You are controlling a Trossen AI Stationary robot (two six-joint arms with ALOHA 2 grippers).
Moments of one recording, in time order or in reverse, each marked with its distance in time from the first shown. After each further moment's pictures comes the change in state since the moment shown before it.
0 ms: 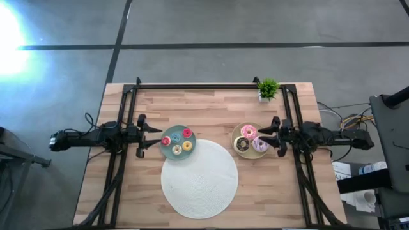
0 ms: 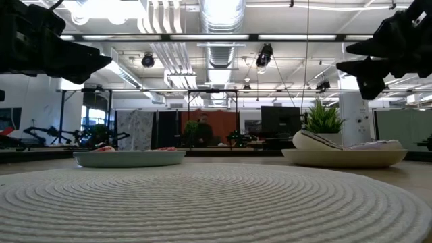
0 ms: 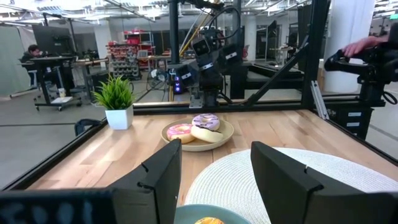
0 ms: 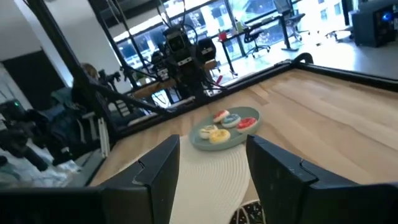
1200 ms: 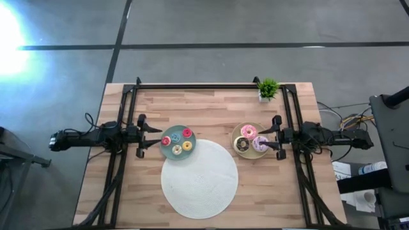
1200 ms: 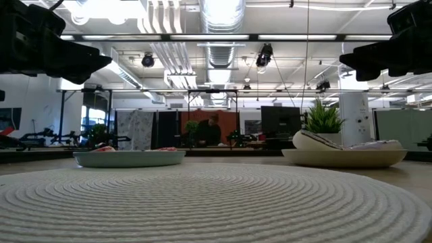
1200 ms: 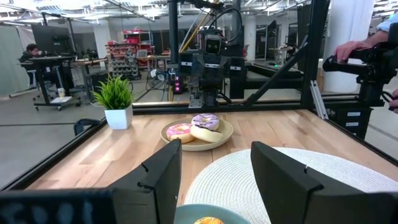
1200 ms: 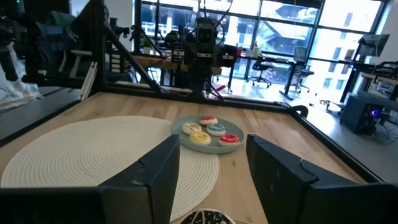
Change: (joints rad) left arm 0.000 0.003 0.001 -0.003 0.001 0.000; right arm 0.009 -0.011 0.000 -0.015 -0.076 -0.509
